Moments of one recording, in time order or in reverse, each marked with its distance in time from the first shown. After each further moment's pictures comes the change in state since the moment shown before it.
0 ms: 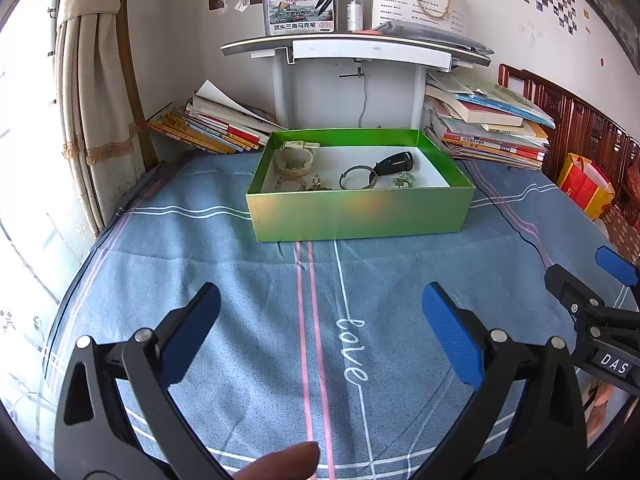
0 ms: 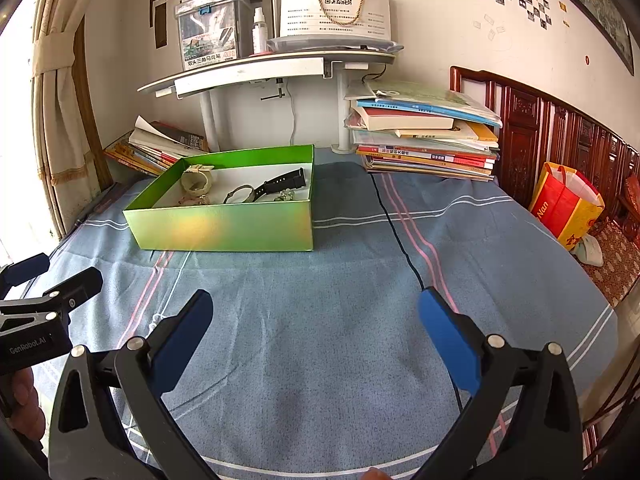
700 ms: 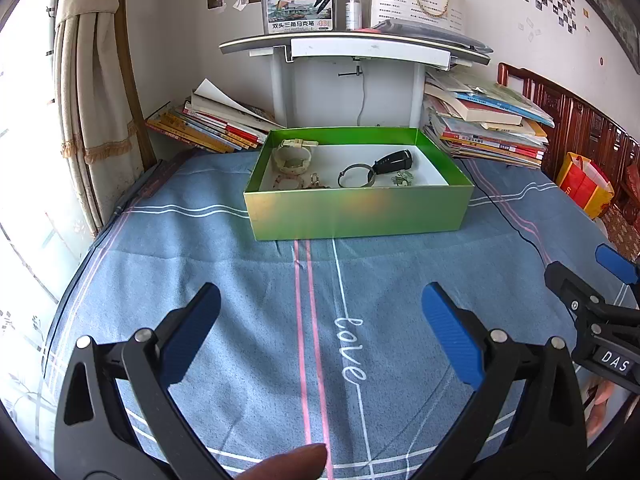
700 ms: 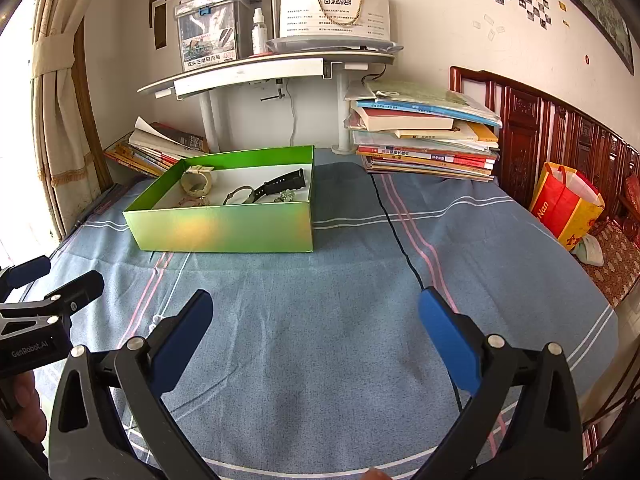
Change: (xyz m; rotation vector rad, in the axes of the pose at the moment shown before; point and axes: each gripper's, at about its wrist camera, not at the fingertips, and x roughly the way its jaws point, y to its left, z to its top) left arm 0.001 -0.001 0.000 0.000 0.005 -0.007; right arm 0.001 -0.001 0.001 0.004 -0.002 0.004
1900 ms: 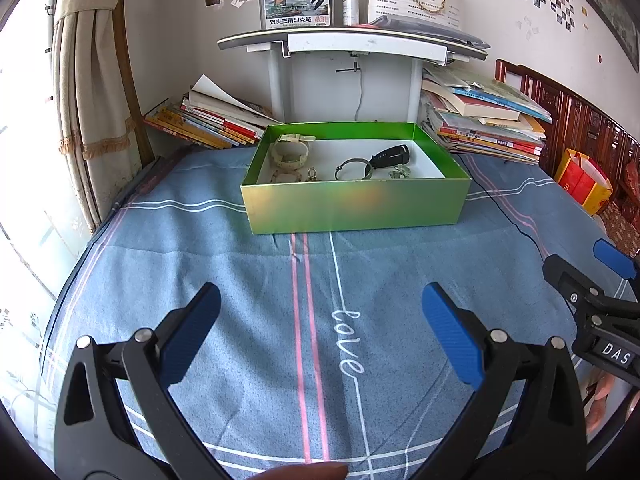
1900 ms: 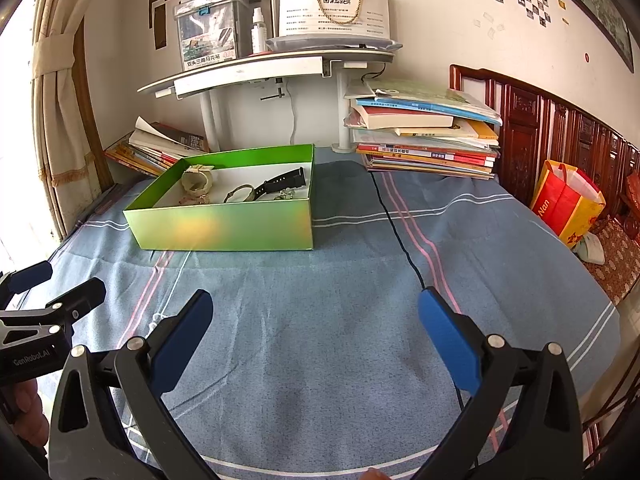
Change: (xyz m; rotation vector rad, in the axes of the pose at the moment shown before) left arm -0.001 -0.001 -0.005 0.006 0.008 -0.004; right arm -0.001 0.000 -0.001 0.007 0.004 0.001
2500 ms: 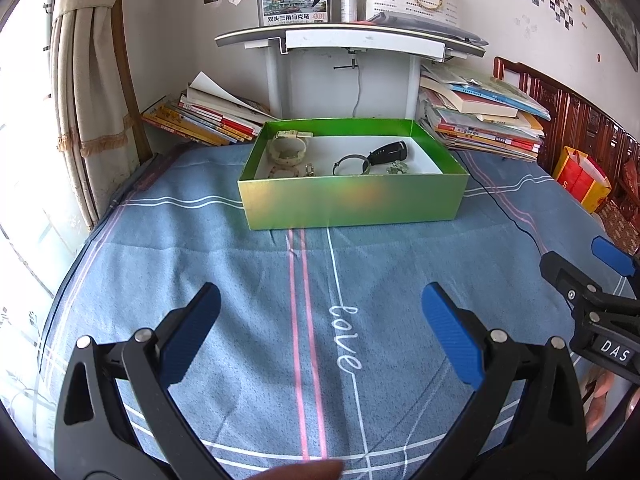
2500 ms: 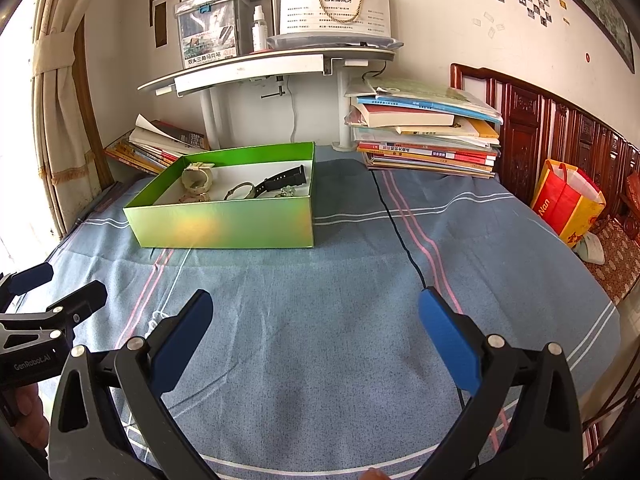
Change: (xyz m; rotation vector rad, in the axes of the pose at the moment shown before) left arm 0.001 -0.002 -0.002 -0.002 0.010 -0.005; right arm 0.001 0.001 -0.001 -0.002 0.005 0.004
